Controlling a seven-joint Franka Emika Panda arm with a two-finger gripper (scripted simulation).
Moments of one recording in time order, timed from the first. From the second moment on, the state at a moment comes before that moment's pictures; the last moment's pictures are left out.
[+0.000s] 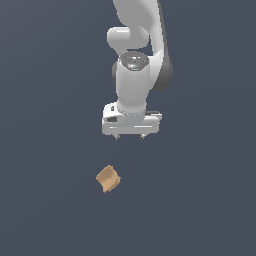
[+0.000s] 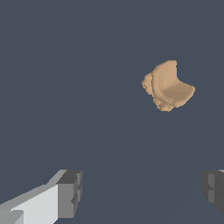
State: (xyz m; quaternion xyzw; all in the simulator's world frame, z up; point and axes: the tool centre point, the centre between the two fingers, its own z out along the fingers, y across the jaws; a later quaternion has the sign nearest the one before) arm 0.016 0.007 0.188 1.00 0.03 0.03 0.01
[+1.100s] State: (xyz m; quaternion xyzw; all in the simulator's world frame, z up) arm 0.054 -0.013 0.166 0.99 0.11 0.02 0.02
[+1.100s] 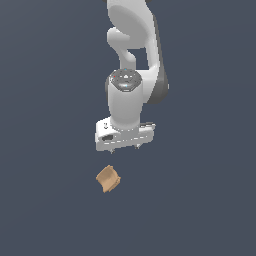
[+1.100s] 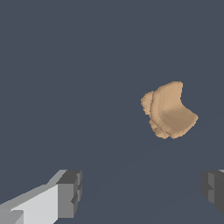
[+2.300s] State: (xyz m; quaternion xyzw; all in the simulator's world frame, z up) arm 0.123 -0.075 0.094 0.95 0.31 0.00 0.00
